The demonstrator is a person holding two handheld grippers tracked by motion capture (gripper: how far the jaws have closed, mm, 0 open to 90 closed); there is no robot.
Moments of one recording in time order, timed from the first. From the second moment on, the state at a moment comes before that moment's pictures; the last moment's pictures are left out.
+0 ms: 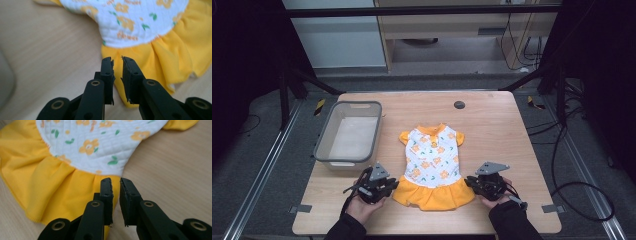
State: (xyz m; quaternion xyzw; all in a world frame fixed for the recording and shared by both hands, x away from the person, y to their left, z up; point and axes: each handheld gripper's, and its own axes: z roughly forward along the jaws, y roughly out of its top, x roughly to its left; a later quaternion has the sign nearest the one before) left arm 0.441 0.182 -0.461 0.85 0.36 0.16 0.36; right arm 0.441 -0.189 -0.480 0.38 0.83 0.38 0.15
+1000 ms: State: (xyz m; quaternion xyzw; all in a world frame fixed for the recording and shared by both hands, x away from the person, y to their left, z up) left arm 0.496 0.132 -0.493 0.86 0.35 0.18 0.32; right arm 0.500 -0.148 -0.503 0.39 0.82 0.38 0.16
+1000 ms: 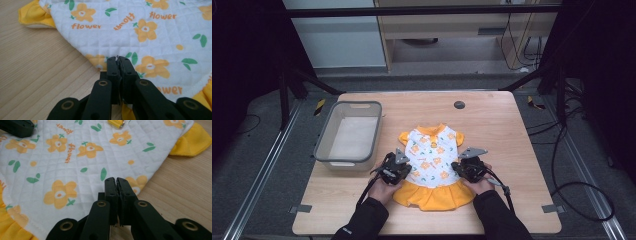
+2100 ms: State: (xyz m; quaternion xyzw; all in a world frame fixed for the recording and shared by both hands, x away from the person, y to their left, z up) left arm 0.433 0.220 -0.466 0.82 0.38 0.19 0.39; right arm 0.453 -0.216 -0.475 0.43 0.77 0.43 0.21
